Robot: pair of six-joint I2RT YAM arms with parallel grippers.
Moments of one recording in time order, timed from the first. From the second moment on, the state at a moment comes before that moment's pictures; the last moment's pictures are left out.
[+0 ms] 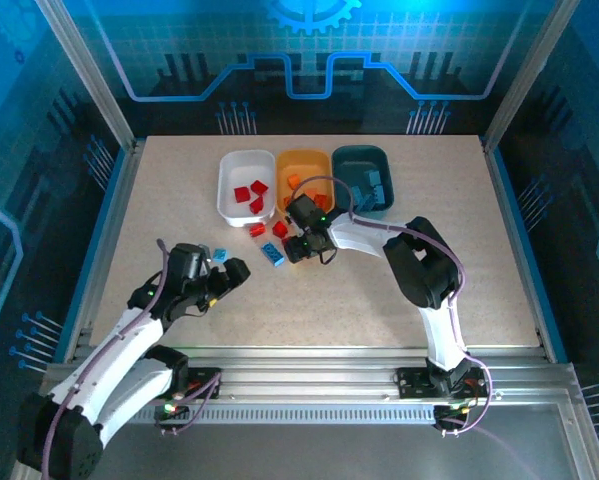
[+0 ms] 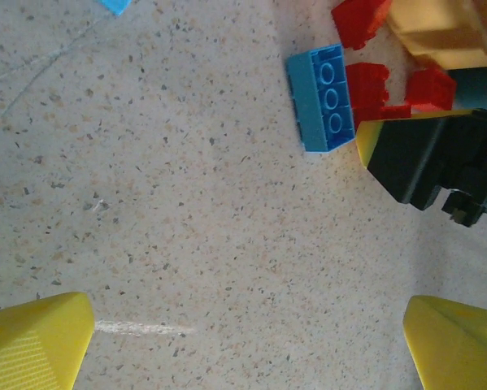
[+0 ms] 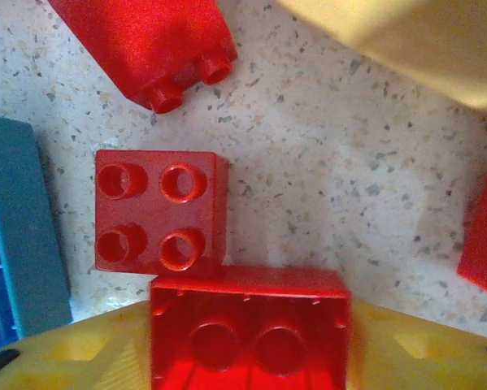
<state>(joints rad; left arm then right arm) -0.30 0.80 0.50 -0.55 0.22 -0.92 0.72 2.07 1.42 -0.50 0.03 0.26</state>
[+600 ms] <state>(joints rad) -0.15 0.95 0.60 -0.52 0.22 -0.87 0.78 2.03 1.71 -0.51 0.07 0.19</state>
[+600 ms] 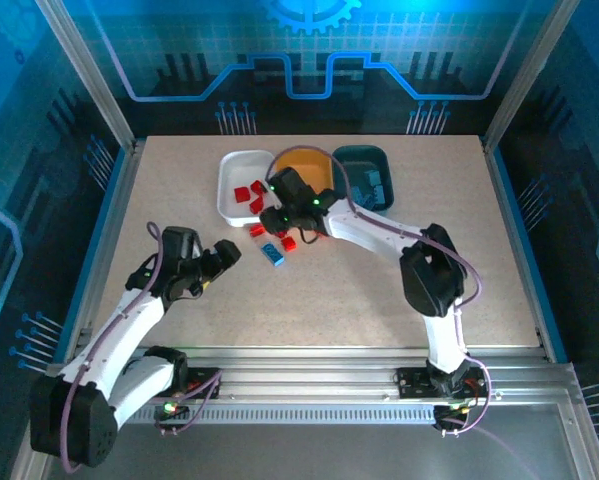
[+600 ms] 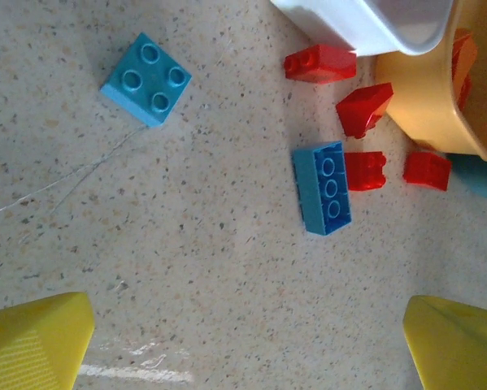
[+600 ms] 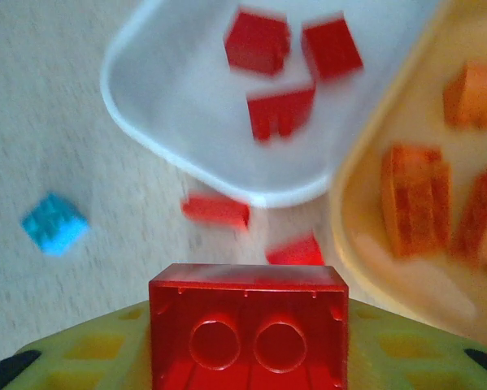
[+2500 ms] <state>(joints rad) -0.30 0.88 0.45 -0.33 0.41 -0.92 0.67 1.85 1.16 -0.31 0.16 0.28</state>
